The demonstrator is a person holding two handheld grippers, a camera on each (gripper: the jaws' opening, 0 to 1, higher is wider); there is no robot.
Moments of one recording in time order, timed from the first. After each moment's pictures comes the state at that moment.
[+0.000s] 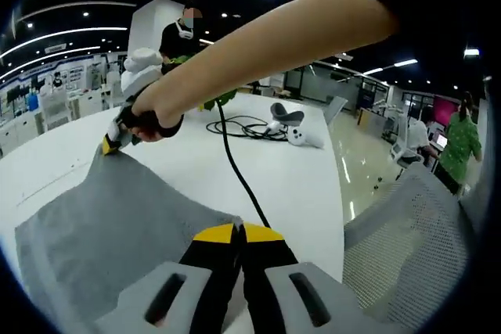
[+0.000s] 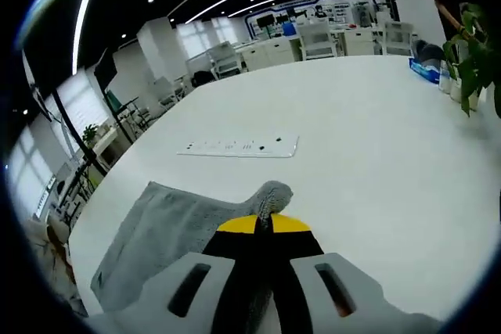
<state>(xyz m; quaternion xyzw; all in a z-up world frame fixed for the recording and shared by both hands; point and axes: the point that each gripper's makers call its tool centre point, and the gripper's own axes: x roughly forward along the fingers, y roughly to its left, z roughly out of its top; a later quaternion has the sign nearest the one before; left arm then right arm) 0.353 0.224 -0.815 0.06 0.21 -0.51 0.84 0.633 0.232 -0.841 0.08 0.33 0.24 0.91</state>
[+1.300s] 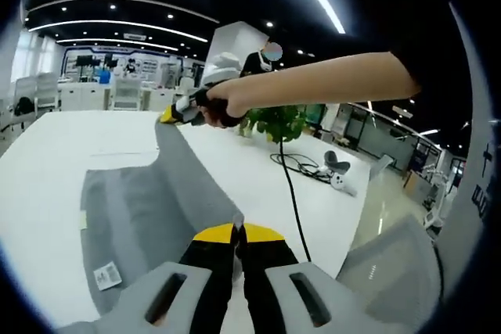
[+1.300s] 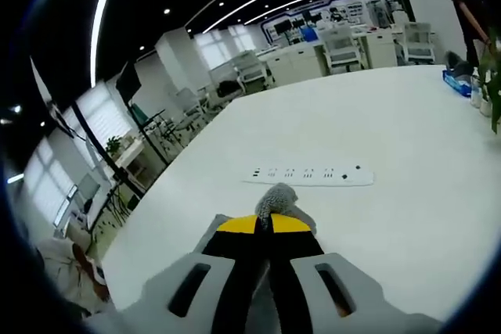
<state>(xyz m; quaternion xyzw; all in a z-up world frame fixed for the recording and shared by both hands) 0.328 0.362 -0.773 -0.06 0.20 -0.33 0.92 0.617 0.348 -0.771 0.12 0.32 0.29 0.89</state>
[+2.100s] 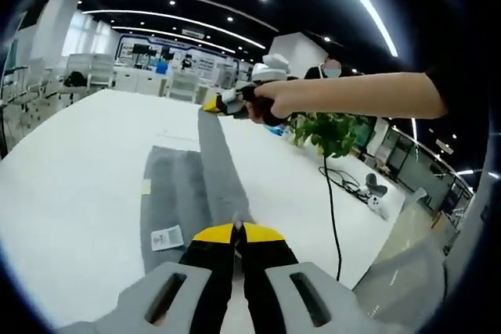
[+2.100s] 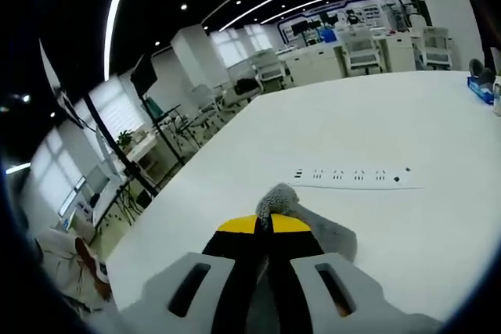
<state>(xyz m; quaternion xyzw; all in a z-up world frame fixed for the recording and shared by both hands) 0.322 0.451 -0.801 -0.14 0.22 -0.18 0.95 0.609 0.434 -0.781 0.11 0.31 0.33 0.89</state>
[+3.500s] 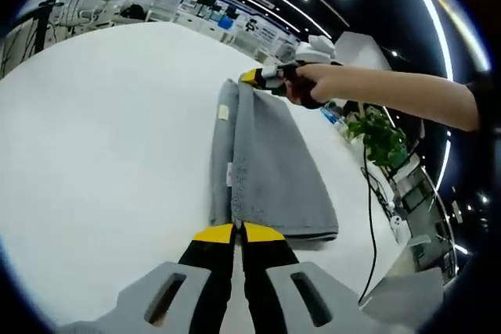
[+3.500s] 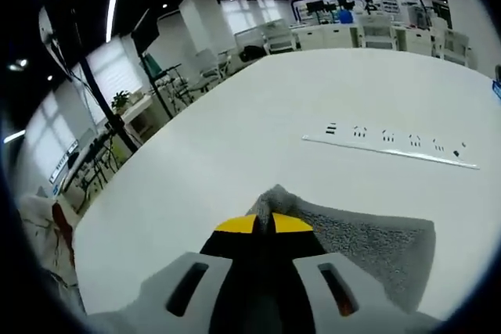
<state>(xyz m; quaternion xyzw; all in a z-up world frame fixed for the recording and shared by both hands) 0.317 0.508 -0.901 -0.24 0.34 -0.08 0.91 0.625 0.507 -0.884 0.03 0.35 0.35 0.87</state>
